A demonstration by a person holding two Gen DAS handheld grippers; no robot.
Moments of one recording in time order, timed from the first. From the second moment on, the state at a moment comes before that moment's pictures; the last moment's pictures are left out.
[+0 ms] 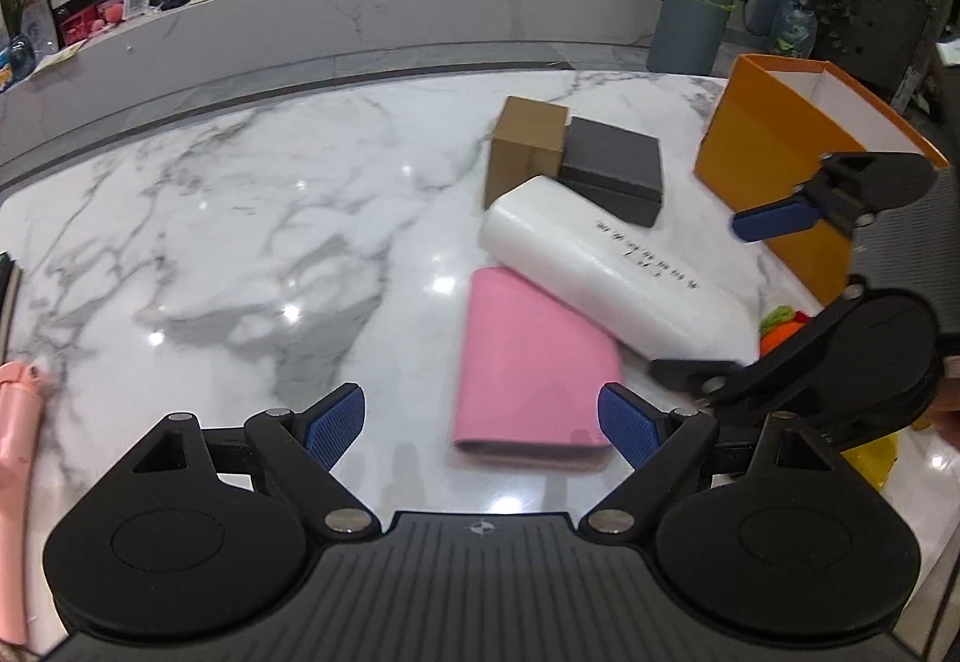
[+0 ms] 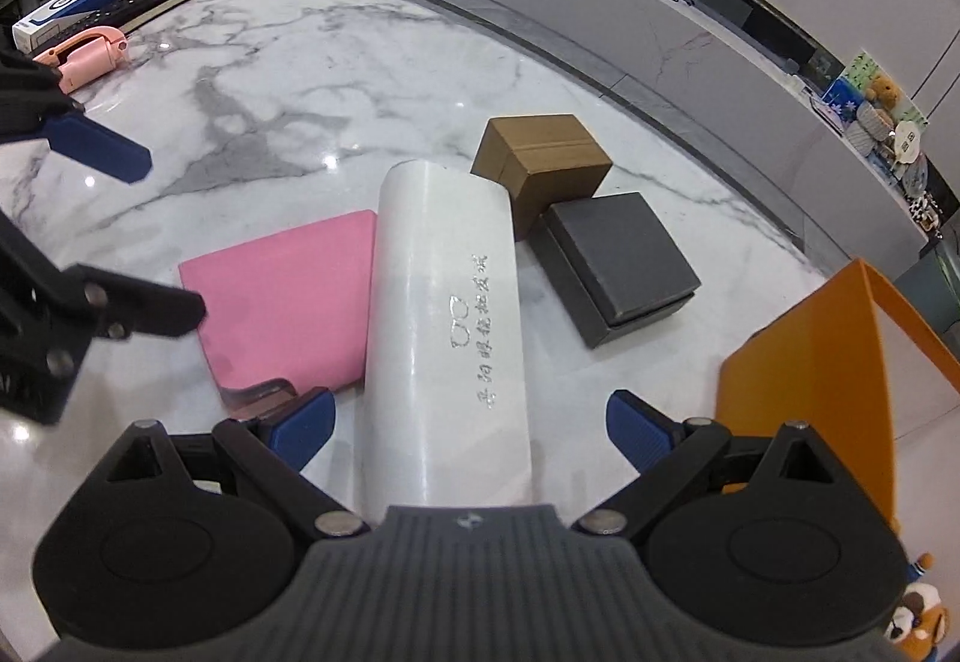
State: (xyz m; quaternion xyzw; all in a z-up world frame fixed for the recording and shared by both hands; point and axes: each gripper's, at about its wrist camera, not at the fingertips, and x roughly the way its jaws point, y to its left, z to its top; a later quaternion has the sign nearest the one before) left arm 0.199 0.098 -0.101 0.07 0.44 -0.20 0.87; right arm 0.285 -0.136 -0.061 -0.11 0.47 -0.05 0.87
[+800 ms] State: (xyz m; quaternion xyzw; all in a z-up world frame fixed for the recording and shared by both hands) left arm 0.216 0.047 -0.126 0.09 0.45 -0.23 0.86; right arm 0.267 -0.171 -0.080 -0.07 0.51 -0.06 0.86
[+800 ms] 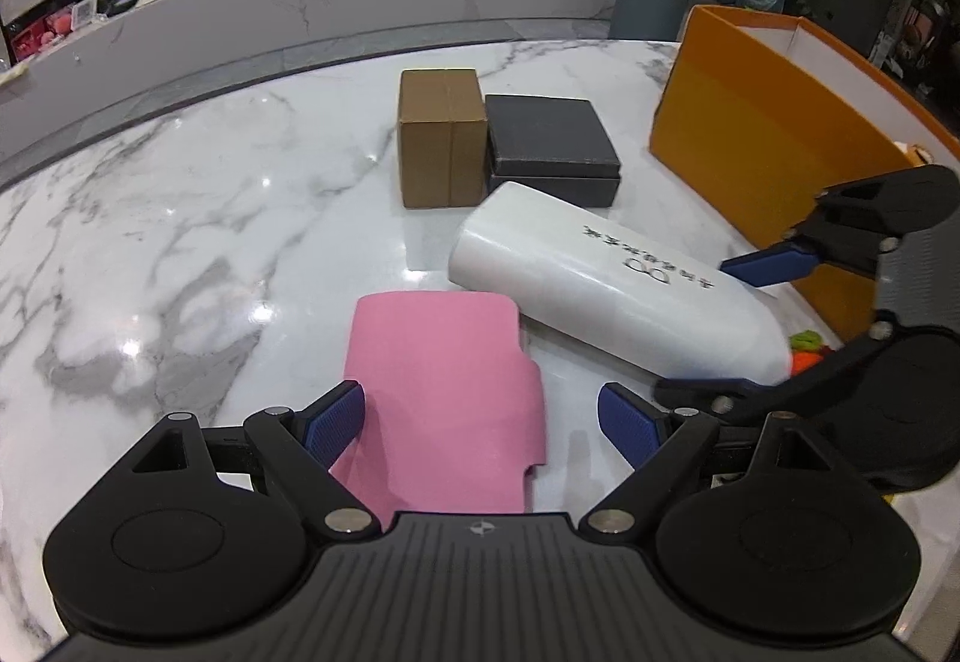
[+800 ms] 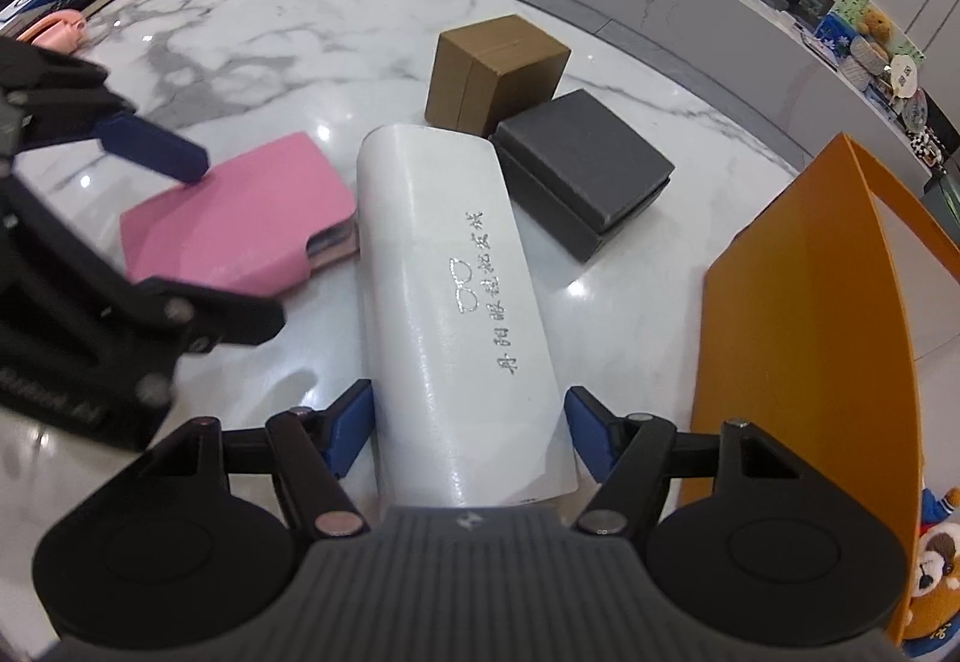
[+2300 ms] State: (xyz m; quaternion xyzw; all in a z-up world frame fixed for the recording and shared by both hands) left arm 0.214 0.058 -0.126 0.11 0.46 -0.23 0.85; right arm 0.283 -0.165 -0.077 -0.10 0.48 -0.01 0.87
